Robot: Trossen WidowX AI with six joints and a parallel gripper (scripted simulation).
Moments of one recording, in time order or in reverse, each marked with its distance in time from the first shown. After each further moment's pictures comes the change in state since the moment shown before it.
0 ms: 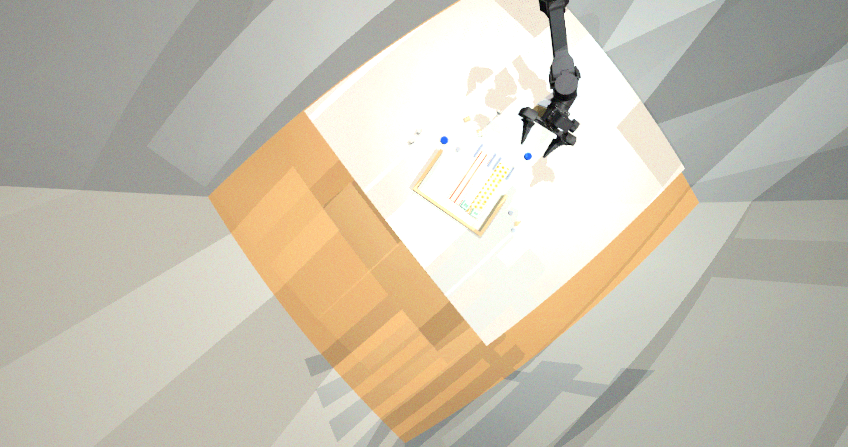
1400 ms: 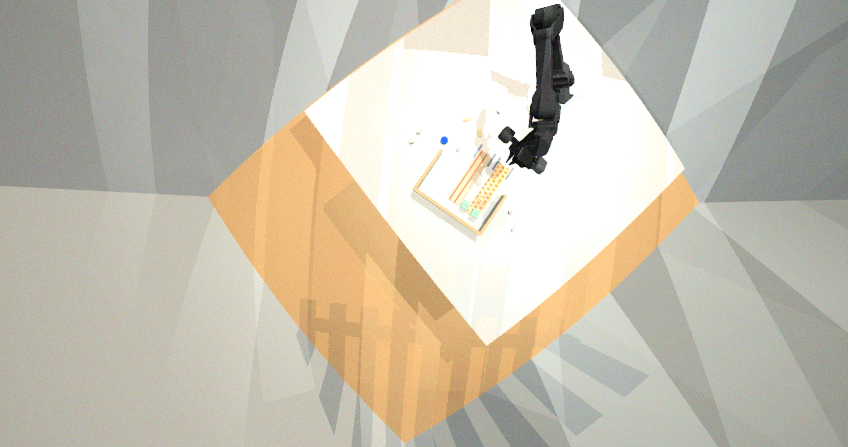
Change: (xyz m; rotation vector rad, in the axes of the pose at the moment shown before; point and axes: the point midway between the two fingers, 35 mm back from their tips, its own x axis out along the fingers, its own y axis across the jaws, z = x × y) arm 0.082 -0.017 -0.077 0.214 0.657 -0.158
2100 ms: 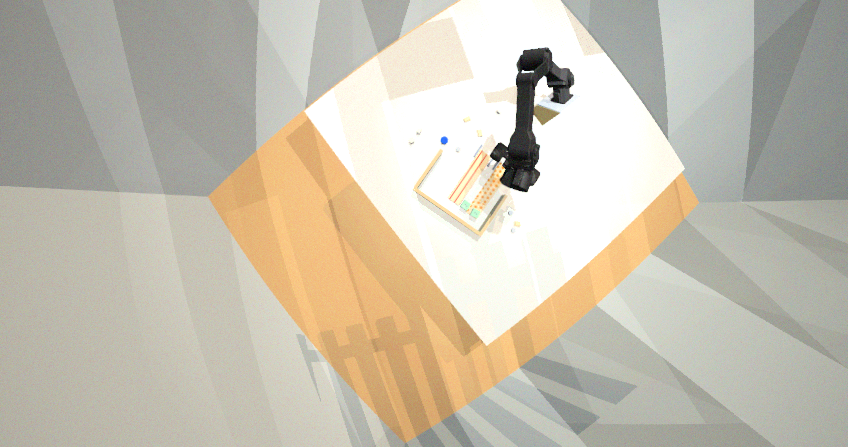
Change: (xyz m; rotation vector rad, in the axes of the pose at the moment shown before) arm 0.060 0.022 -0.032 -0.077 0.537 0.037
